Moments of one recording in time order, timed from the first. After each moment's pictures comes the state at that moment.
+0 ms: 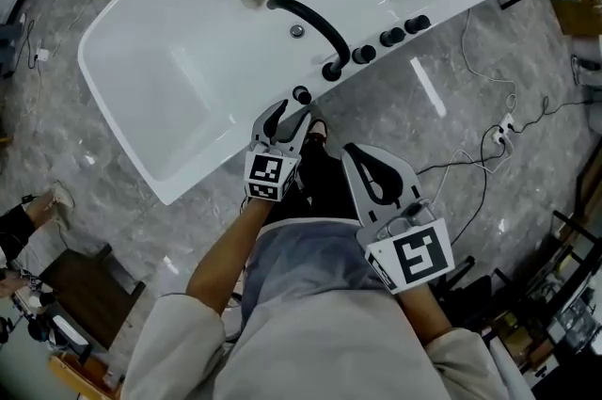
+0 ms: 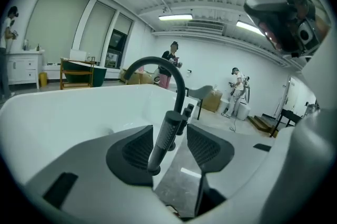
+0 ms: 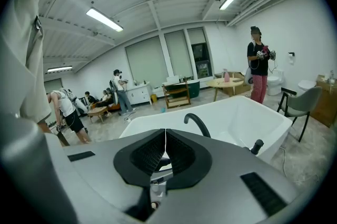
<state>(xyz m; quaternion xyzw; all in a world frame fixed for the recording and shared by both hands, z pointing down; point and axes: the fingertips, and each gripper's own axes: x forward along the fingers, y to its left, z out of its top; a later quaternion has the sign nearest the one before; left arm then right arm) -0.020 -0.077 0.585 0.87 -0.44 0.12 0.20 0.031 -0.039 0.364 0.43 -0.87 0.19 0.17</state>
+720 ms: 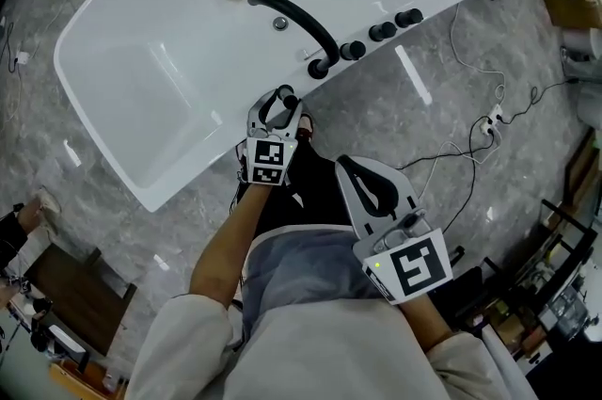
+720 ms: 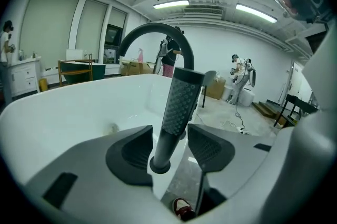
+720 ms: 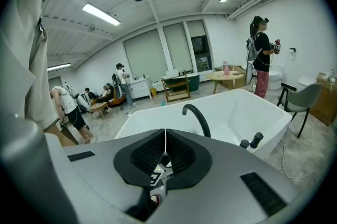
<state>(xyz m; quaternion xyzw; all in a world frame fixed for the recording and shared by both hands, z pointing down) 0.003 -0.102 0.659 0.86 -0.43 0.20 0.18 0.039 -0.041 0.392 0.42 -0.86 0.22 0.20</state>
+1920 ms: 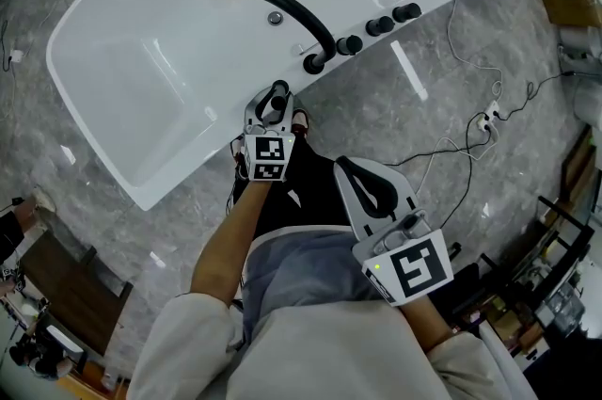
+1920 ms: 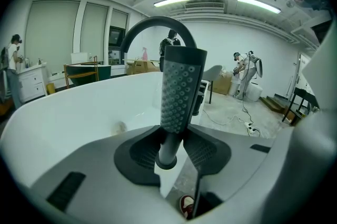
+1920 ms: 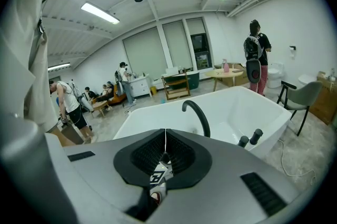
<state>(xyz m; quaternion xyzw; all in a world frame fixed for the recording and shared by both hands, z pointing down) -0.001 -0.098 0.684 0.84 -0.46 0.22 0.18 0.044 -0.034 0.401 0.42 -0.86 0.22 0.21</state>
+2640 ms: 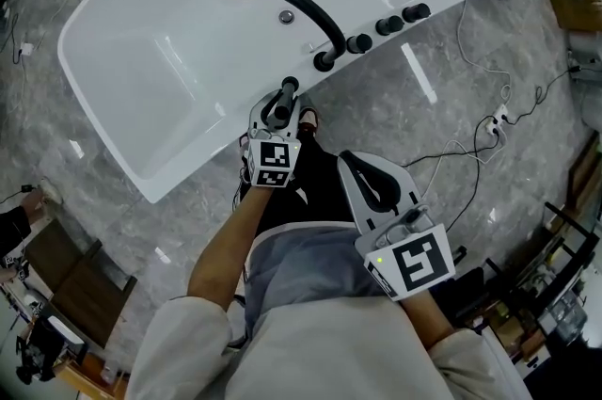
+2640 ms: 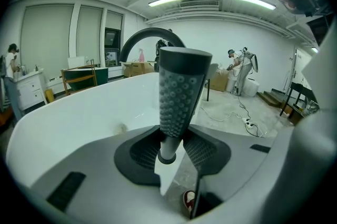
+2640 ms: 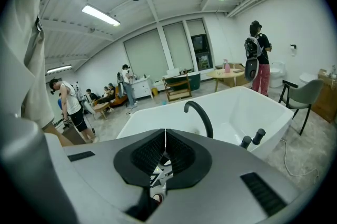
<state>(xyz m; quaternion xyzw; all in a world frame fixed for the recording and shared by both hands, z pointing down) -0.008 -0.081 0.663 0.84 -0.45 0.24 0.17 0.039 -0.032 0.400 0.41 -0.86 0.22 0.20</state>
